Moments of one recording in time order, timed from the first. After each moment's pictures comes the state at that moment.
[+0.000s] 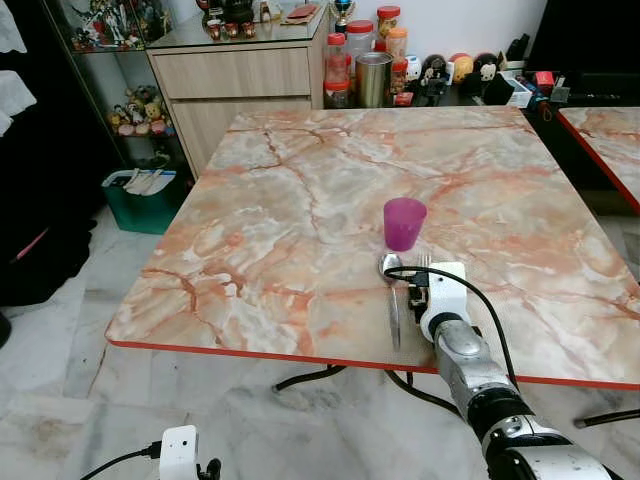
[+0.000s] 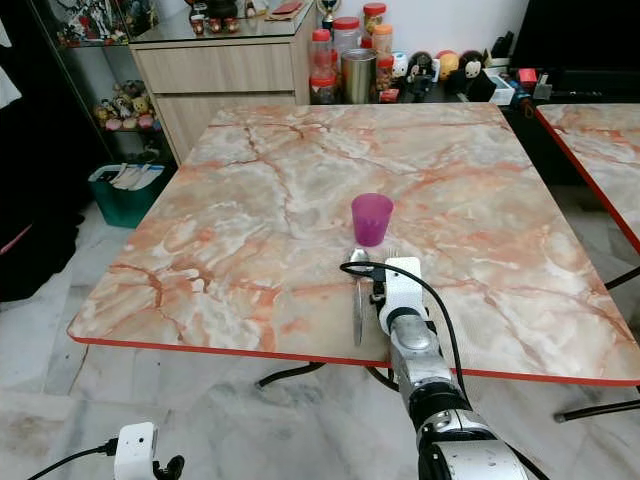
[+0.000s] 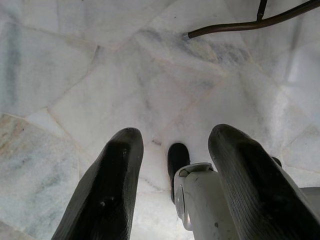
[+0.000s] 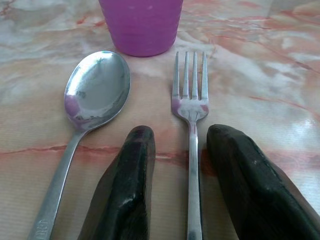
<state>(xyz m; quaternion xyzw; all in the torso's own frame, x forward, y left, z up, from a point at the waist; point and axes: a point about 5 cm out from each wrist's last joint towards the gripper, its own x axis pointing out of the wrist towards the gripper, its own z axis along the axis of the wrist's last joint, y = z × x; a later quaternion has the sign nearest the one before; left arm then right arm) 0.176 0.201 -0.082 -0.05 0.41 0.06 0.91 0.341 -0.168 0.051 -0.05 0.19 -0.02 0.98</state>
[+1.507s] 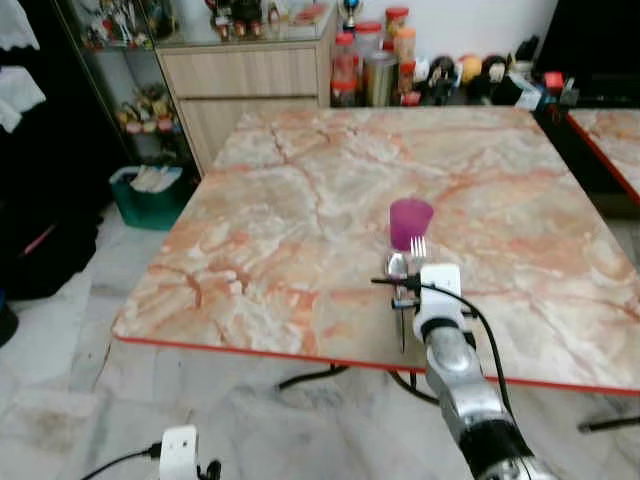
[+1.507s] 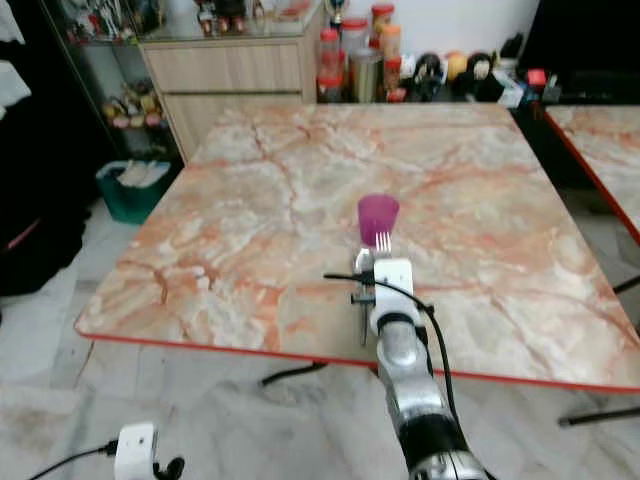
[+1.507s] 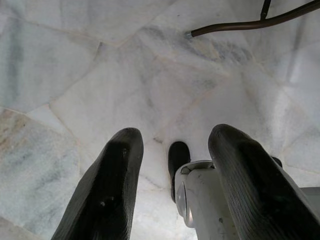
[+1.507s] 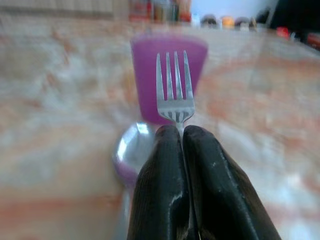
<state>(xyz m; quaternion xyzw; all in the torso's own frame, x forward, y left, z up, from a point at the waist) 0.176 0.202 -0.082 -0.05 0.41 0.06 0.91 0.324 -0.143 0.082 -0.09 0.05 -0.03 0.99</state>
